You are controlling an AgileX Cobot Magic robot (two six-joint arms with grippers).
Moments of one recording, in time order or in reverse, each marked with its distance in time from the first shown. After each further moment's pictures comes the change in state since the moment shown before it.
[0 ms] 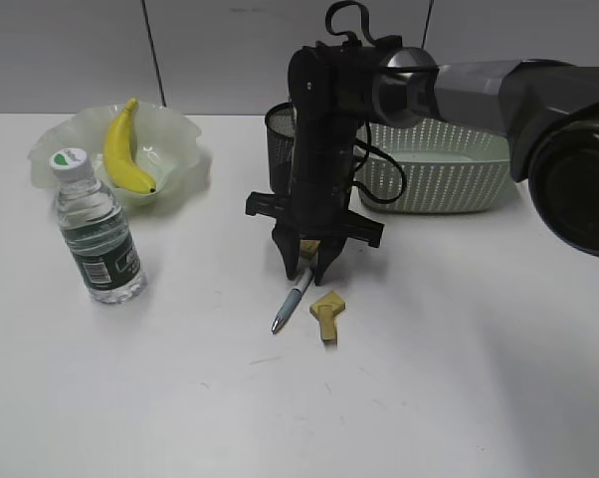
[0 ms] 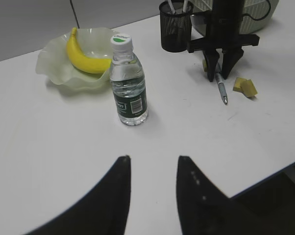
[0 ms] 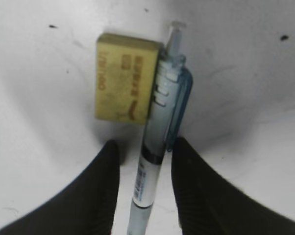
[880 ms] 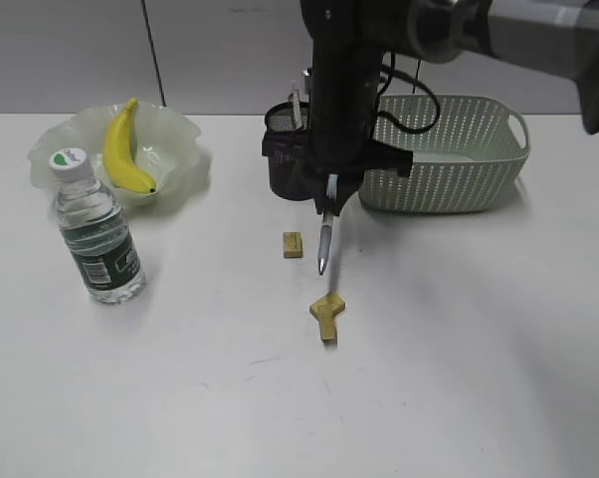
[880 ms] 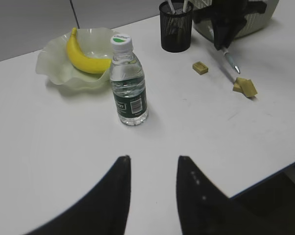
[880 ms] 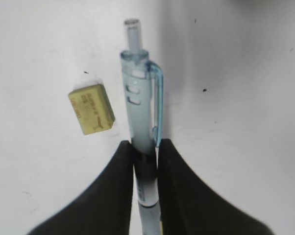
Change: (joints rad) left arm 0.000 0.000 0.000 0.000 0.000 0.000; right arm -0.002 -0.142 0.003 -0.167 0.015 -0.063
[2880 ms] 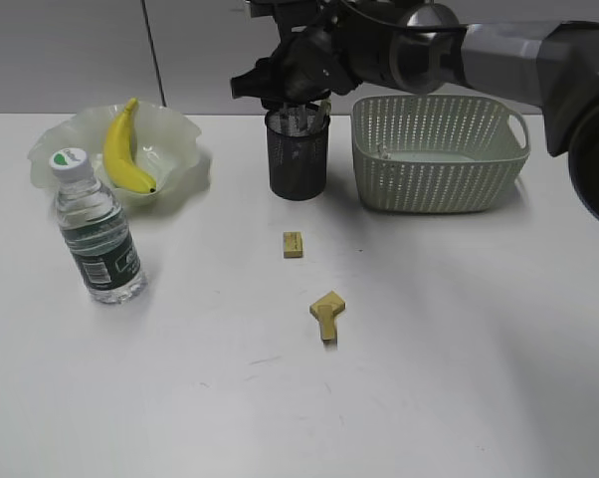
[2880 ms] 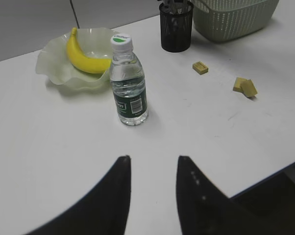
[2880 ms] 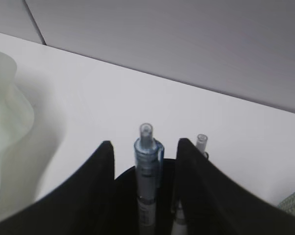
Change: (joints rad) left arm 0.000 0.000 0.000 0.000 0.000 0.000; right arm 0.000 0.056 0.002 -0.519 -0.854 -0.156
